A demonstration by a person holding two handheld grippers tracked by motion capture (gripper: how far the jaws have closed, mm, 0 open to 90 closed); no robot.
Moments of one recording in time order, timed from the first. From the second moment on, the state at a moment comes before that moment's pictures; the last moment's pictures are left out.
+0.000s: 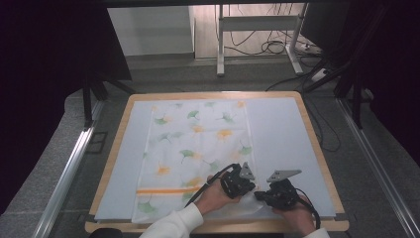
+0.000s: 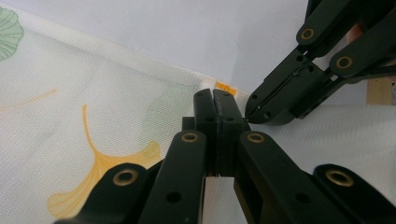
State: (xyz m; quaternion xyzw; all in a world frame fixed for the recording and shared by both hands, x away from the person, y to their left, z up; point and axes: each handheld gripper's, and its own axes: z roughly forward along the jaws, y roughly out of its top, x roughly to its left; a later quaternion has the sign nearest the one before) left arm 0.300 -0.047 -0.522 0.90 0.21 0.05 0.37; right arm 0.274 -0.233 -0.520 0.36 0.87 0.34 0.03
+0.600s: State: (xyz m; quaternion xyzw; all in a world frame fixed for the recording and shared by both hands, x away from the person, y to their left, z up) left arm 0.298 -0.040 -0.521 0.91 0.21 0.05 0.36; right arm 0.274 -0.233 -0.520 0.35 0.87 0.34 0.03
